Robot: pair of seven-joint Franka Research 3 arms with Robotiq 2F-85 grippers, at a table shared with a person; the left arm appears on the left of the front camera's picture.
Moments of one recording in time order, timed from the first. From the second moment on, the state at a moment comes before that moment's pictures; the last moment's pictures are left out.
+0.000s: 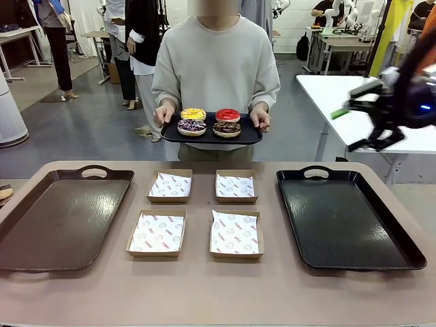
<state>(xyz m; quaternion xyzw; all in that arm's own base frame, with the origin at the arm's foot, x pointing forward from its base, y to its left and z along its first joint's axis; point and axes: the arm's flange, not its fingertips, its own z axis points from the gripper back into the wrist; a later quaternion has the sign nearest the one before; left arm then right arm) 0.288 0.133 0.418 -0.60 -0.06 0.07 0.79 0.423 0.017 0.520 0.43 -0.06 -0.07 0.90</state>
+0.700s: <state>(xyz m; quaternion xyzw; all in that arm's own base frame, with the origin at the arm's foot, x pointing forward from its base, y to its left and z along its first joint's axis) 0.288 0.133 0.418 -0.60 -0.06 0.07 0.79 0.466 0.147 0.467 0.13 -0.07 -0.02 0.99</state>
